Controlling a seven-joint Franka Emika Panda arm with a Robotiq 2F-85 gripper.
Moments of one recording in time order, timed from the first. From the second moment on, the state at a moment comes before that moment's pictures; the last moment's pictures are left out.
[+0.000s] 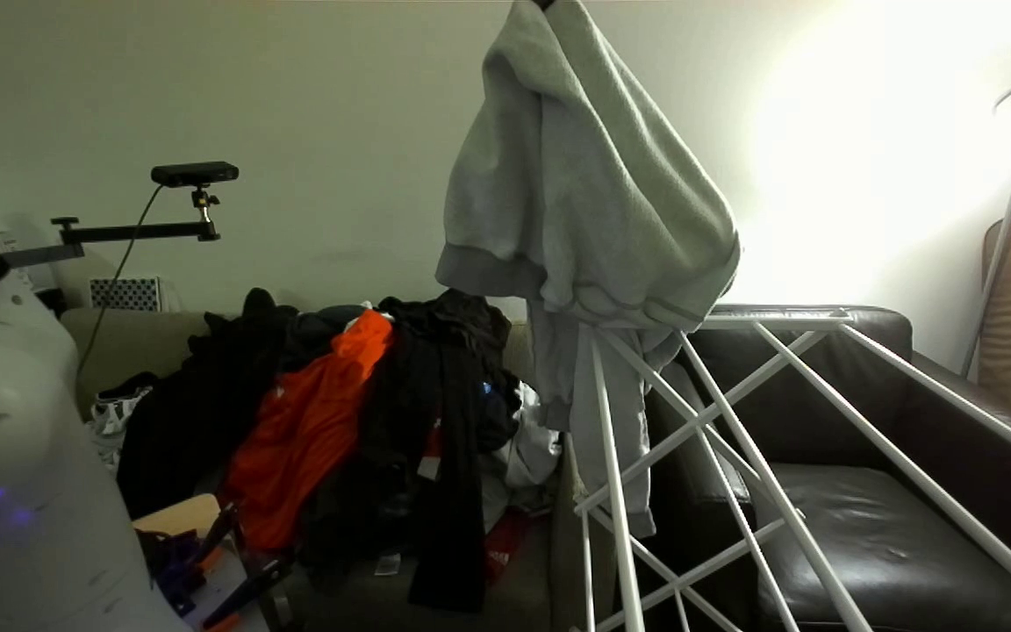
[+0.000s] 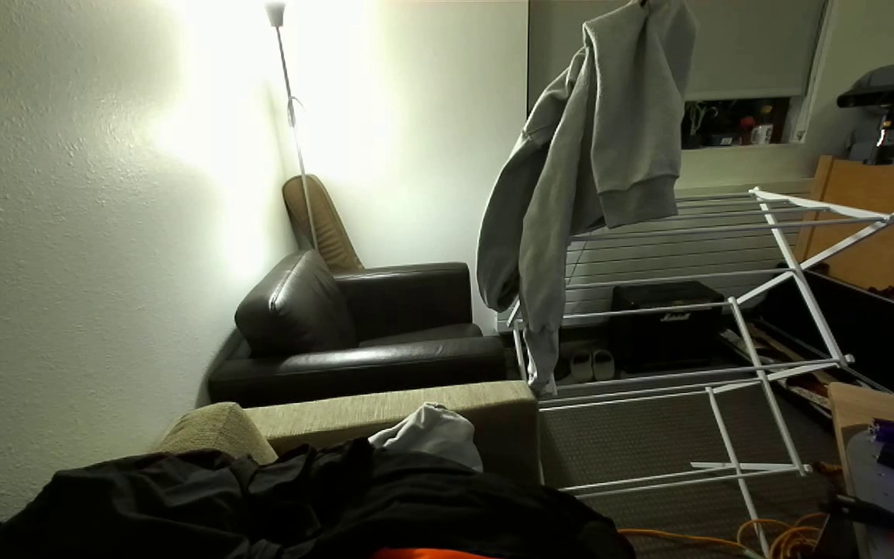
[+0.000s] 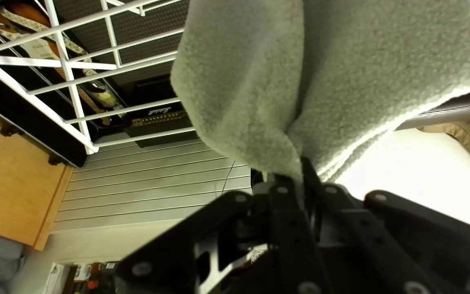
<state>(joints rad) -0.04 -0.25 0.07 -1.55 -0.58 1.55 1.13</state>
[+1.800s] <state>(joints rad) -0.05 0.12 -0.05 -1.26 -0.59 1.70 1.16</state>
